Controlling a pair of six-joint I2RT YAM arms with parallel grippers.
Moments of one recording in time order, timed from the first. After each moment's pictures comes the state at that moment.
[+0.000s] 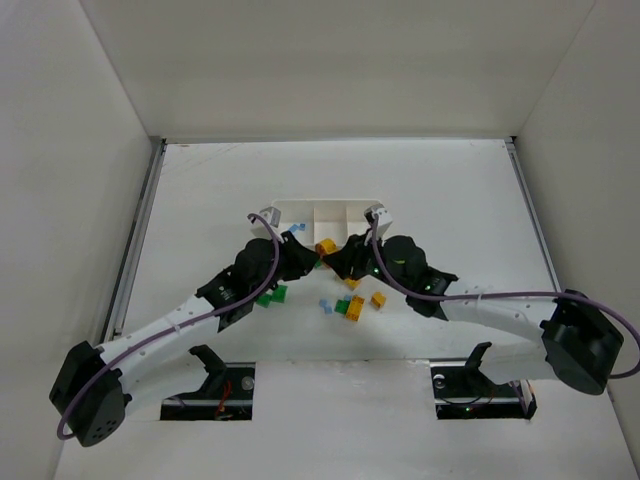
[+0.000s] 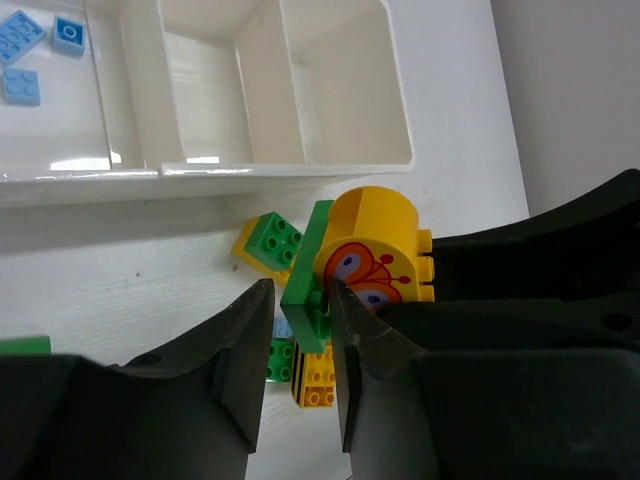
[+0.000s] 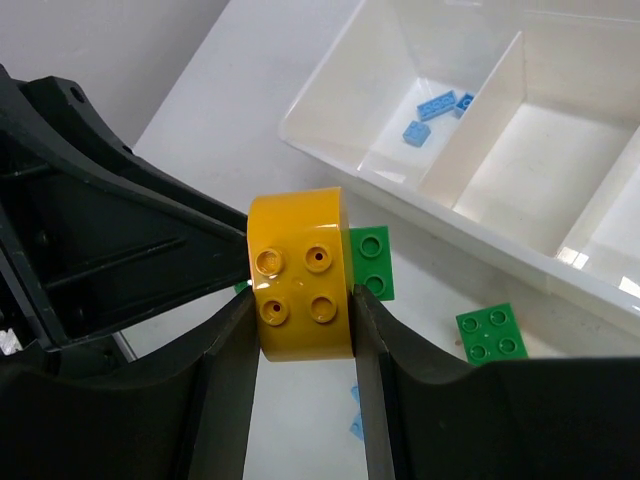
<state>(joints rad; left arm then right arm) -0.76 0.97 0.55 0.03 -0.15 -0.83 0.89 1.28 0.64 0.41 0.04 0.54</state>
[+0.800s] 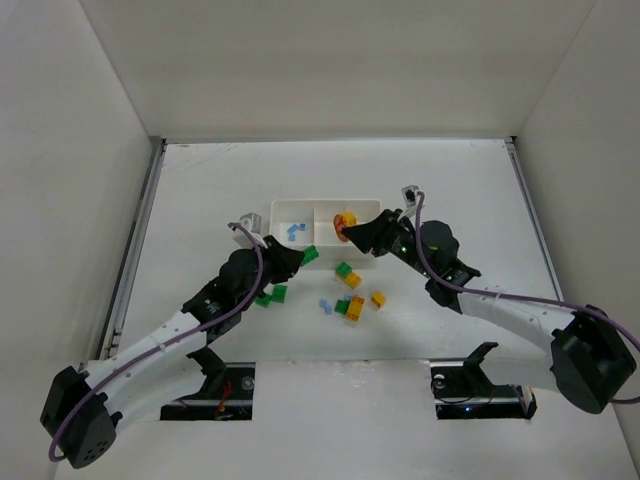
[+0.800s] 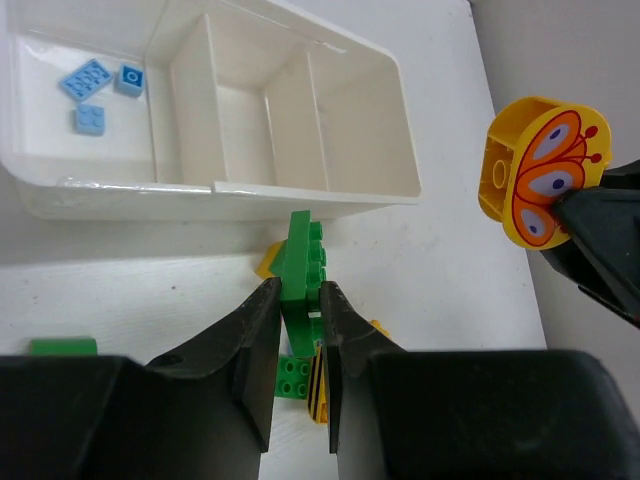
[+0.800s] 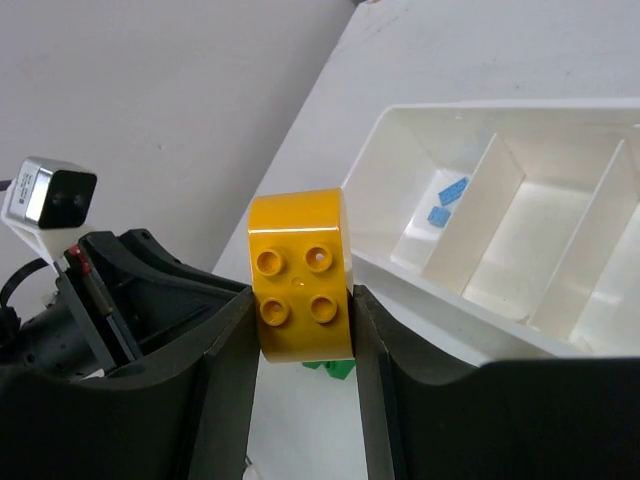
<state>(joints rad) -0.74 0.82 0.46 0.05 -0.22 -0.82 0.67 1.18 0.59 0.56 -0.14 0.76</state>
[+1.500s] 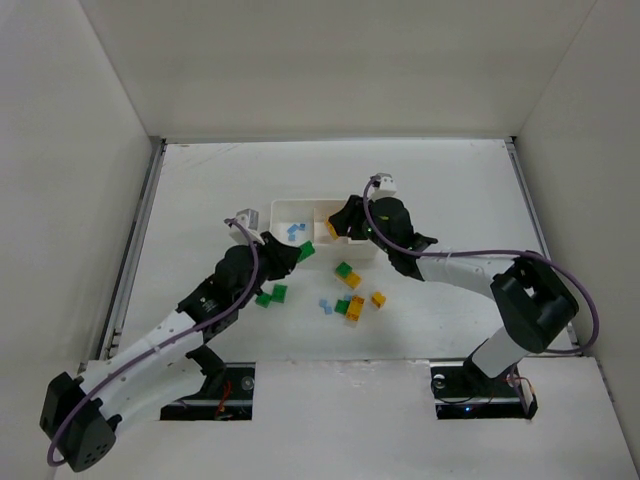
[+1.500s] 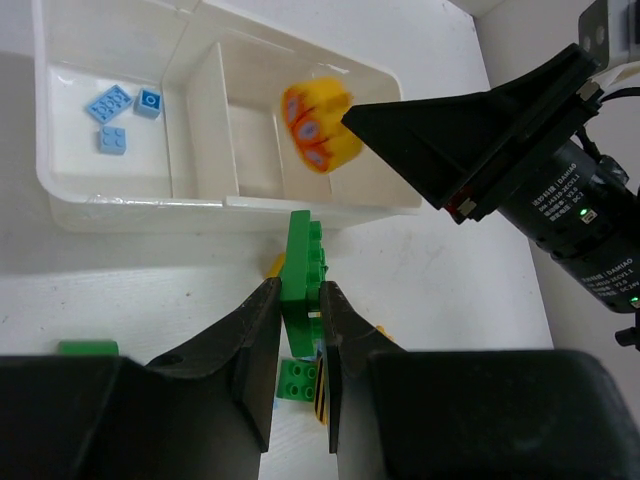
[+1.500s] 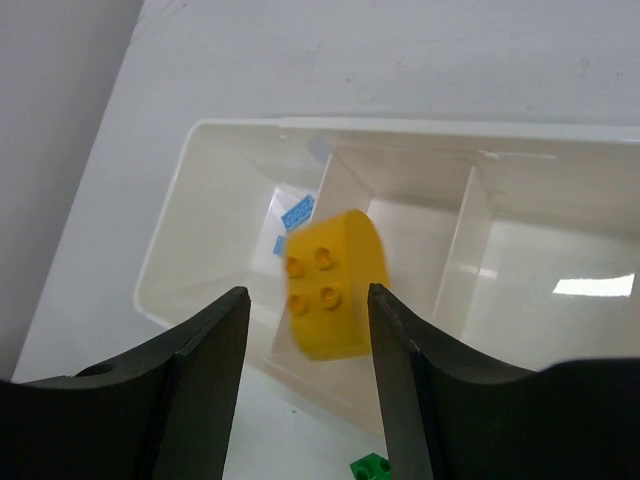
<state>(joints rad) -0.72 0.77 0.50 -0.03 -0.23 -0.79 0.69 1.58 0.88 0.40 0.11 0.63</state>
